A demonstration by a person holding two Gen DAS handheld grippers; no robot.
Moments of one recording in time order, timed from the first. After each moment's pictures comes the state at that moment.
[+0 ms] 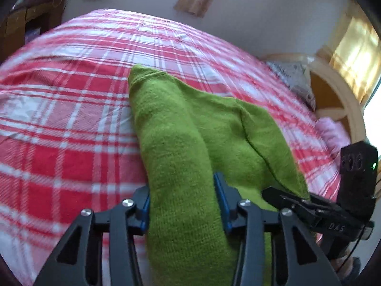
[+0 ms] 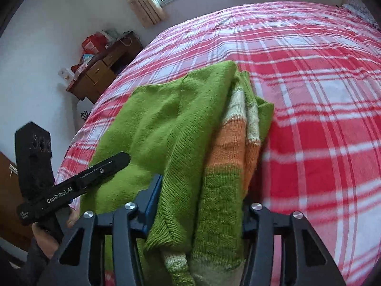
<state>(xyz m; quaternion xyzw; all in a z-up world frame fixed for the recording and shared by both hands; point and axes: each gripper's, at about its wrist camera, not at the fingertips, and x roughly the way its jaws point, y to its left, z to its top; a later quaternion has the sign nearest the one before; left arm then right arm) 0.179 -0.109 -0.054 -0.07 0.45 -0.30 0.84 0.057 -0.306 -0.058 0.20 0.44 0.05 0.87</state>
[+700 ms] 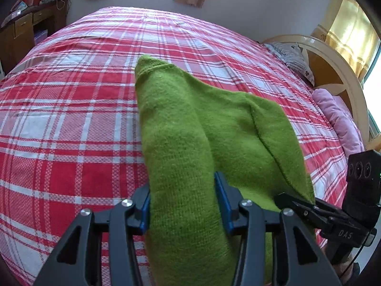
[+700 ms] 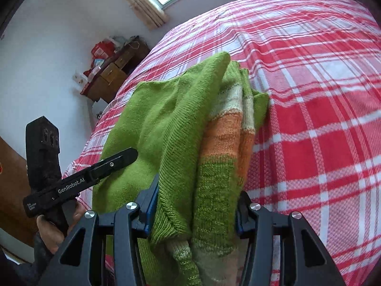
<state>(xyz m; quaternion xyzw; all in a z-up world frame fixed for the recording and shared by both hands) 0.057 -0.077 -0.052 -0.03 0.47 -0.28 0.84 -0.087 -0.274 -0.077 0.26 0.41 0.06 0.87</state>
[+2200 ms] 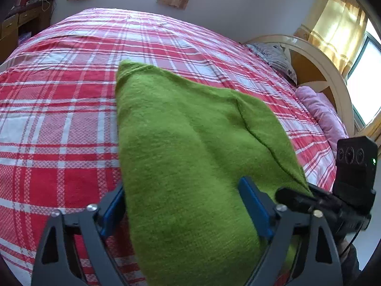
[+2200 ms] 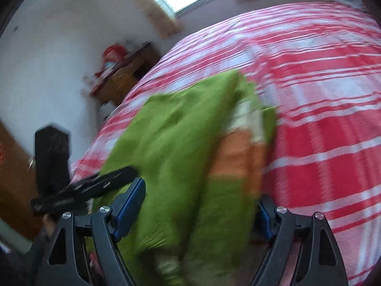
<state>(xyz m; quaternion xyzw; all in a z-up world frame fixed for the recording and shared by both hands) 0.055 -0.073 -0.066 -0.05 0.45 -0.34 0.82 -0.057 -0.273 -0.074 0.20 0.38 0.09 0.90</state>
